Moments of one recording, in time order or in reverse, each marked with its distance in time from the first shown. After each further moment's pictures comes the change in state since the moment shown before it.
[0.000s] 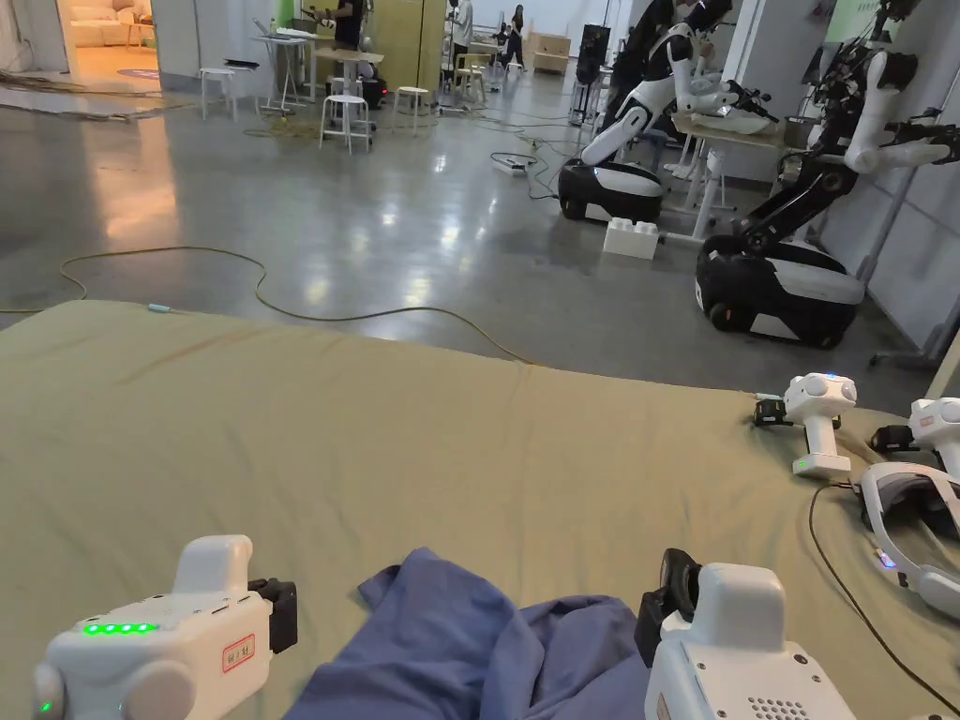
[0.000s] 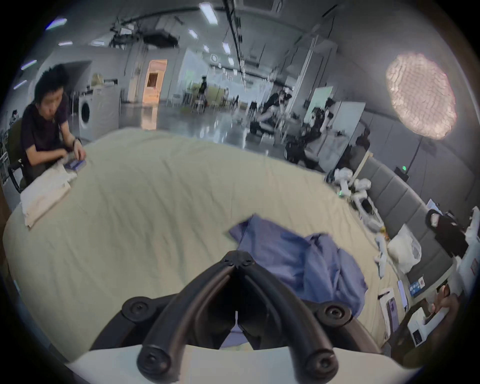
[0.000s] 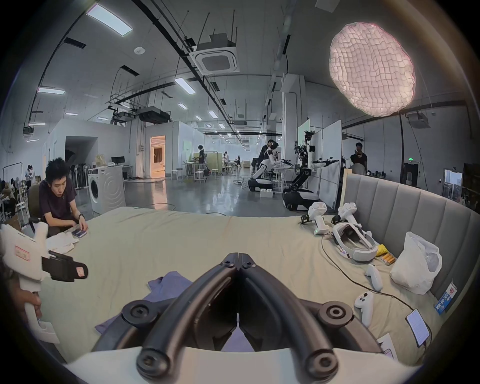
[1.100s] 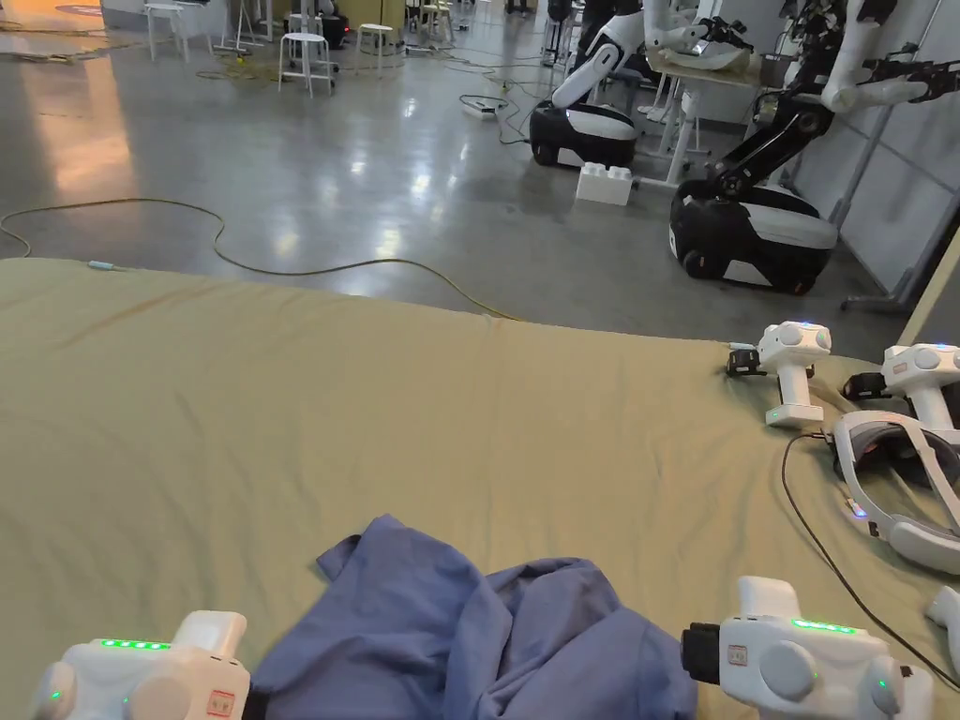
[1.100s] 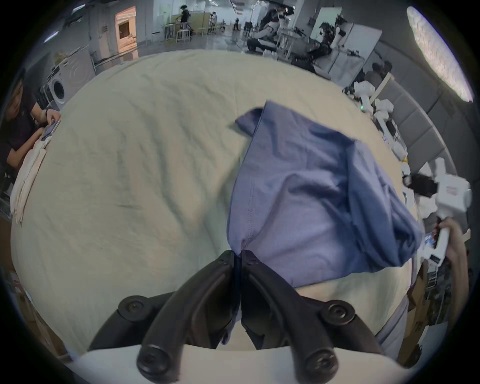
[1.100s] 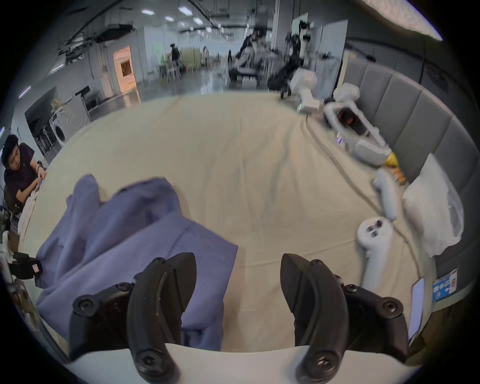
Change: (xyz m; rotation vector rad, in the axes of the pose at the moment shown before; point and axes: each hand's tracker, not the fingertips) left arm -0.012 -0.043 -0.069 -0.442 0.043 -0.094; right arm 0.152 -0.103 -0.163 -0.779 -0.072 -0.058
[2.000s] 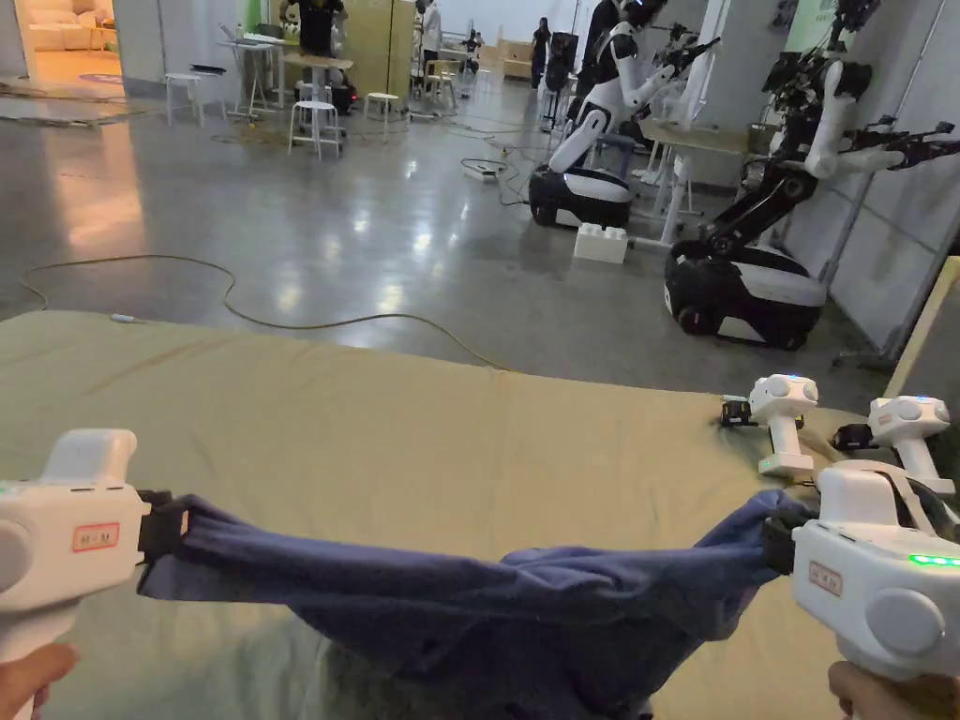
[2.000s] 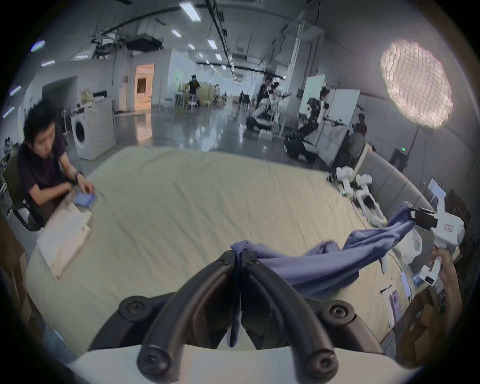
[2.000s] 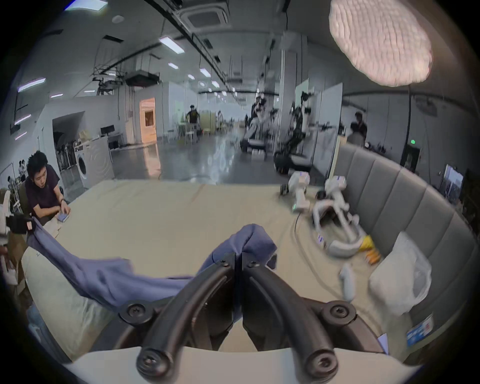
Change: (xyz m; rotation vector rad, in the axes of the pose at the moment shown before) left arm -0.051 0.077 0.179 0.492 0.013 -0.014; right arm 0.001 0.063 0.180 0.539 0.032 0.080
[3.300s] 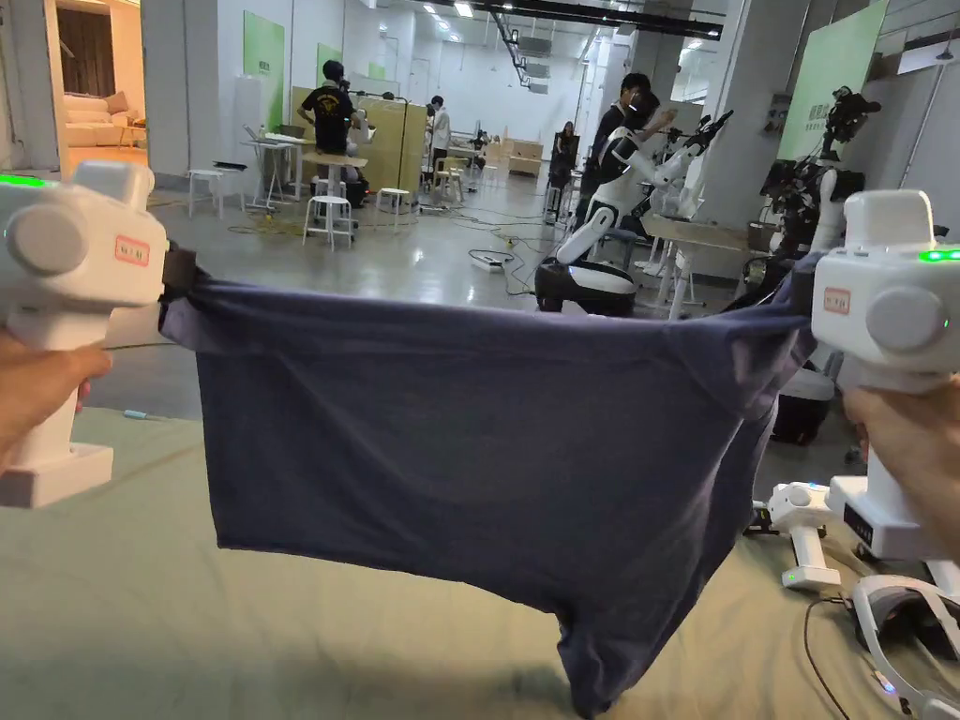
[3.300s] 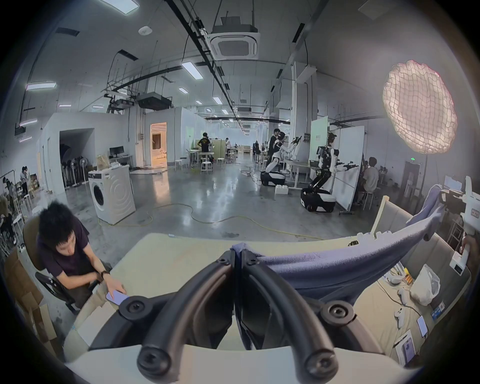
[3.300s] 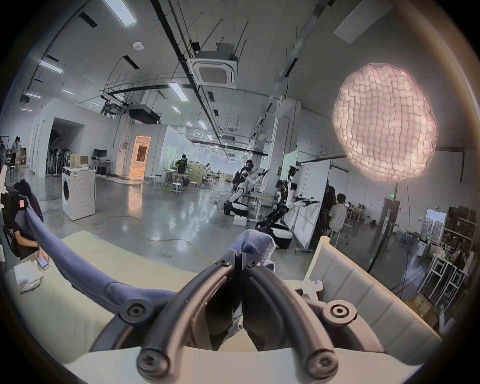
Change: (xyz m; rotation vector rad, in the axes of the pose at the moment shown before) left arm -0.004 0.242 0.022 0.296 0.114 -0.088; right arm -0.054 0.261 0.009 0.326 -0.117 0.112
